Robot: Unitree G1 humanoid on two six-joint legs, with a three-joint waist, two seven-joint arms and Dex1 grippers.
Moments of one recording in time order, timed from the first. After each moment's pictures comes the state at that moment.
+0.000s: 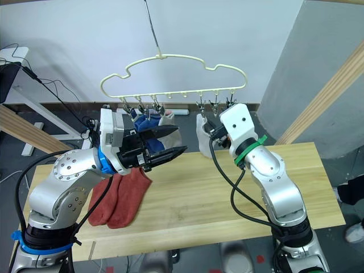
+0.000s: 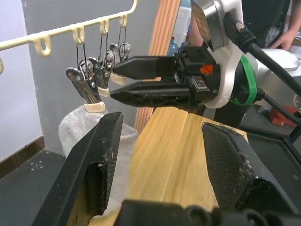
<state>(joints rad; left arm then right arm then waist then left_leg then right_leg) -0.36 0.60 0.03 -0.46 -0.60 0.45 -0.82 -0.48 -0.30 0.18 -0.51 0.06 0.65 0.26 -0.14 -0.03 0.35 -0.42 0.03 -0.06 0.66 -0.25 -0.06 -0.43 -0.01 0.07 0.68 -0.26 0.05</state>
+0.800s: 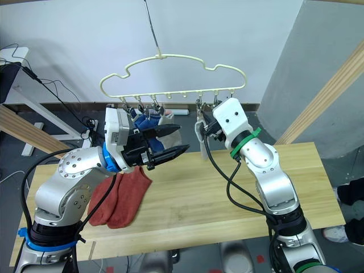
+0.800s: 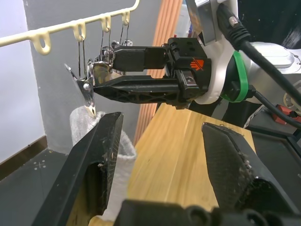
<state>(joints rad) -0.38 0.58 0.01 -0.43 -0.57 0.45 -0.82 -0.53 -0.29 0.20 -0.41 -0.02 0.54 0.28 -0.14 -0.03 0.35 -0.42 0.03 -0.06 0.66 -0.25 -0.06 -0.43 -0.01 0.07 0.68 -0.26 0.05</state>
